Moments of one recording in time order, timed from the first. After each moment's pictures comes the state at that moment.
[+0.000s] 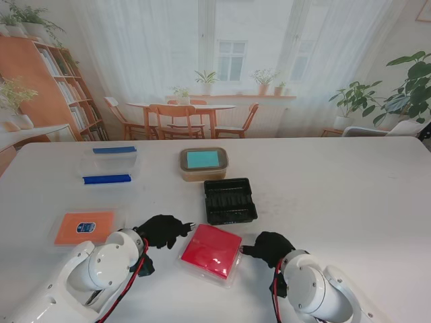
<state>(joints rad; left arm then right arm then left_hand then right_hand) 1.61 -1.05 -1.12 -1.75 0.48 0.27 -0.30 -1.76 -1.07 1.11 -1.84 -0.50 0.50 0.16 0.68 0.04 0.00 0.03 0.79 0.30 0.36 0.23 1.08 0.15 1.03 0.79 1.05 0.25 1.44 0.86 0.88 0.29 1.82 0.85 0.54 -0.32 0.52 -0.04 0.76 0.38 0.49 0.44 0.74 0.39 0.94 0.66 0.91 0.23 1.38 0.65 0.82 0.21 1.78 0.59</state>
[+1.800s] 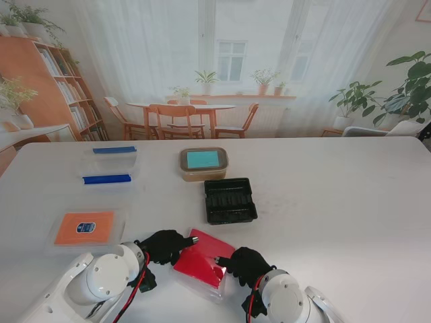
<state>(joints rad) 1.66 -1.05 -1.12 -1.75 0.37 0.27 -0.32 -1.81 -1.14 1.02 -1.84 -0.23 0.48 -0.01 0.67 0.05 0.00 0.03 0.74 0.45 0.34 0.23 1.10 0.16 1.04 0.77 1.05 0.25 1.44 0.84 0.88 0.29 1.82 0.82 0.54 -0.29 0.51 -0.03 0.76 0.43 0.67 0.51 0.71 0.40 0.98 0.67 0.92 0.22 1.39 0.65 0.84 0.20 1.79 0.56</state>
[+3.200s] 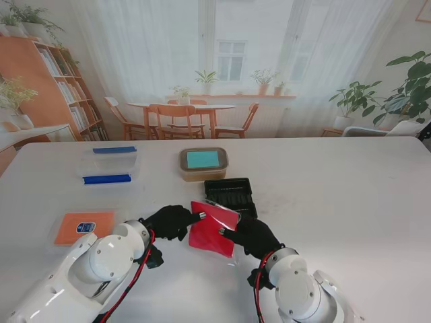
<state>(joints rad) 1.55 -1.06 -1.09 -1.77 0.35 0.25 -0.28 -1.77 -1.14 1.09 -1.87 -0.31 0.34 -0.06 0.67 0.05 0.00 0.03 0.74 0.48 0.33 0.23 1.11 0.16 1.03 0.77 1.05 0.25 1.44 0.83 0.88 0.29 1.82 0.80 0.55 -0.31 0.51 -0.03 0.76 0.46 0.56 0.45 0.70 0.42 0.96 0.67 0.92 0.23 1.39 0.65 0.84 0.20 1.79 0.56</state>
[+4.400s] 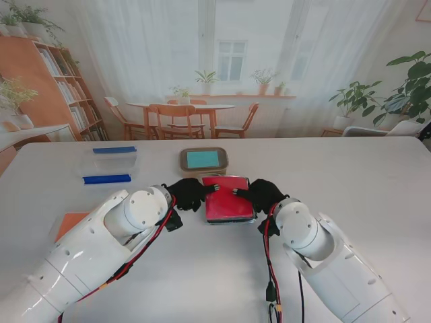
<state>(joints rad) 1.15 -1.13 -0.84 -1.45 0.20 0.34 -0.26 -1.38 -1.15 1.05 -1.52 -0.23 0.33 0.03 0.67 0.05 0.00 0.03 0.76 0.48 0.36 0.24 1.12 0.16 1.03 0.77 1.07 0.25 1.44 0.83 0.89 0.29 1.82 0.80 0.55 -0.33 0.52 -0.03 0.76 0.46 0.49 0.43 0.69 0.42 0.95 0.66 0.92 0.23 1.39 0.65 0.84 0.20 1.79 0.56</state>
